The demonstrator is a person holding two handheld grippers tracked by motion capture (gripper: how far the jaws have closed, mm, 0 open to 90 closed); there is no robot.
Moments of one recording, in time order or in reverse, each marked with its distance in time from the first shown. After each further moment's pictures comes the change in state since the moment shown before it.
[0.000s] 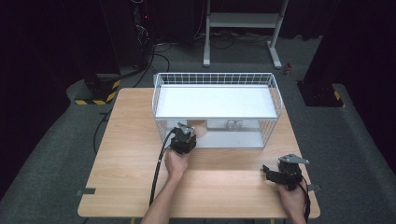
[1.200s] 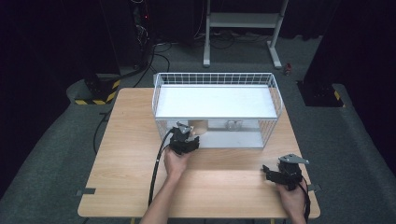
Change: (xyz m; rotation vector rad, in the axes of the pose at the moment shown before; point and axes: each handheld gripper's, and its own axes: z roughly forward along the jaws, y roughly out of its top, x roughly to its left) left arm 0.004 0.000 -0.009 -0.024 -0.046 -0.027; right arm 0.000 0.000 0.000 -0.001 0.000 -0.002
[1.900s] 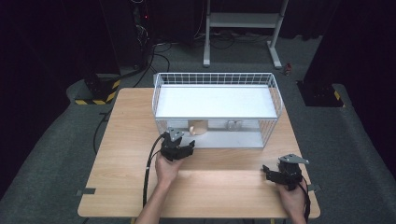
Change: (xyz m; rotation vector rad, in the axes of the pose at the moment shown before) left arm 0.008 -0.010 -0.045 -0.059 -0.037 0.031; right arm 0.000 0.000 0.000 0.000 0.000 0.001
